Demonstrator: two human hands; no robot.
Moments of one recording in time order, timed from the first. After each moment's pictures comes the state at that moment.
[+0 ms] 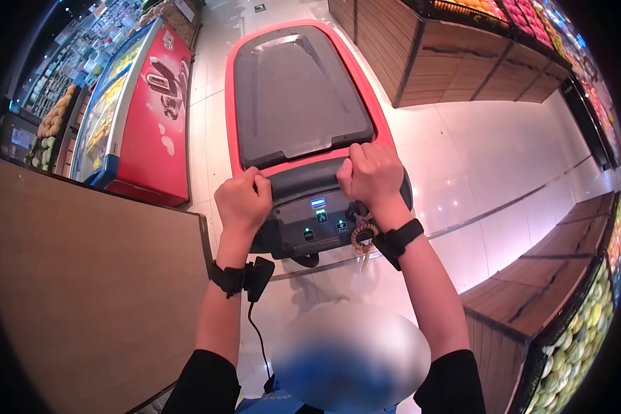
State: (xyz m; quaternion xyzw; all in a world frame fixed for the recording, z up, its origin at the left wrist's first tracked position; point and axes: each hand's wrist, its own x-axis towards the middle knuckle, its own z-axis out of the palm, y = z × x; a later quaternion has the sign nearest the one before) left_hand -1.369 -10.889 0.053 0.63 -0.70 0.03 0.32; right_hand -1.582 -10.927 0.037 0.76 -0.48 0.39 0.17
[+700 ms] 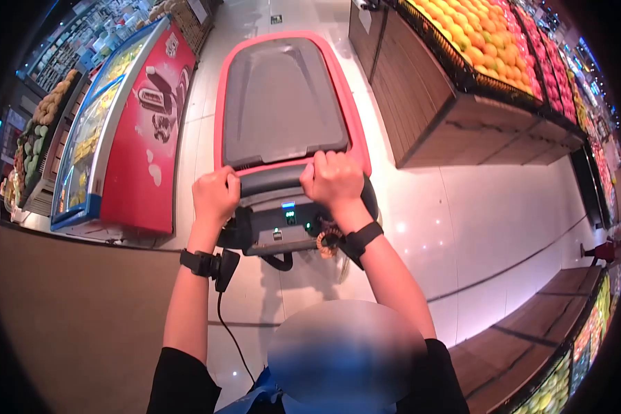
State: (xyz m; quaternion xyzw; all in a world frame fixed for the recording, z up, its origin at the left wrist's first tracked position) left_hand -1.330 -11.207 0.058 0.64 -0.69 0.07 0.33; right_hand -1.542 -11.252 0.042 0.78 -0.44 0.40 0.19
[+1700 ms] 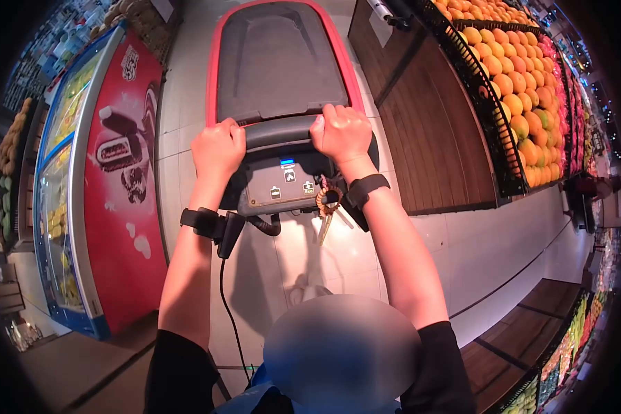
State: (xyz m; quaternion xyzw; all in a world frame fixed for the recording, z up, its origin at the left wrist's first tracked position) left_hand -1.186 -11.753 0.061 0.69 -0.66 0.02 0.29; right_hand -1.398 -11.794 0.043 0.77 -0.48 0.37 0.19
